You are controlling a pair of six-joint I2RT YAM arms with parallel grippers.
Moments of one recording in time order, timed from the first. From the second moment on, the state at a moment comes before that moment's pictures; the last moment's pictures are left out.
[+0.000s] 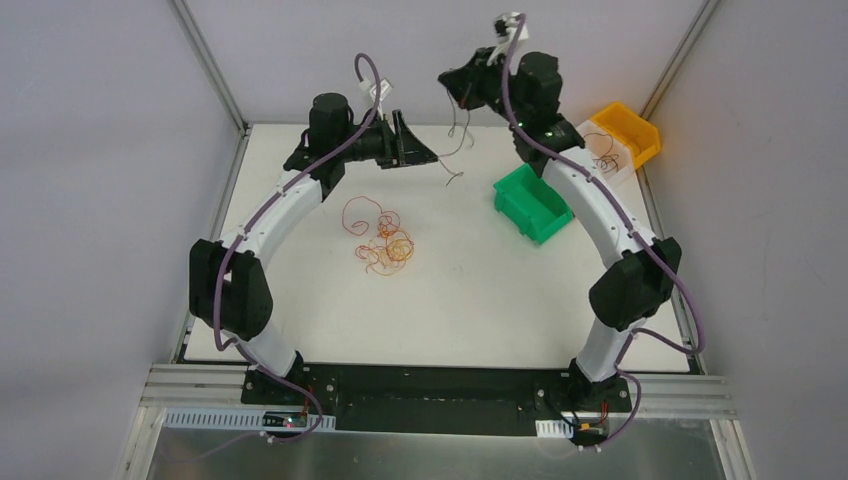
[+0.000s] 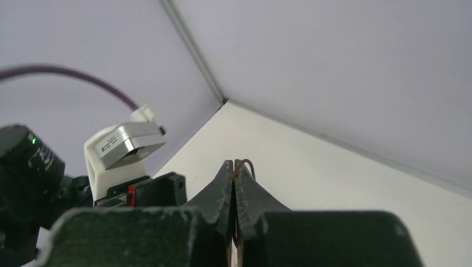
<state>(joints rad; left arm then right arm) -0.34 1.64 1.43 -0.01 0.81 -0.64 0.51 1.79 1.85 -0.03 -0.30 0.36</state>
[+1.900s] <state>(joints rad) -0.35 1.86 2.00 -0.24 0.94 -0.17 -0.02 1.76 1.86 -0.35 -1.13 0.55</state>
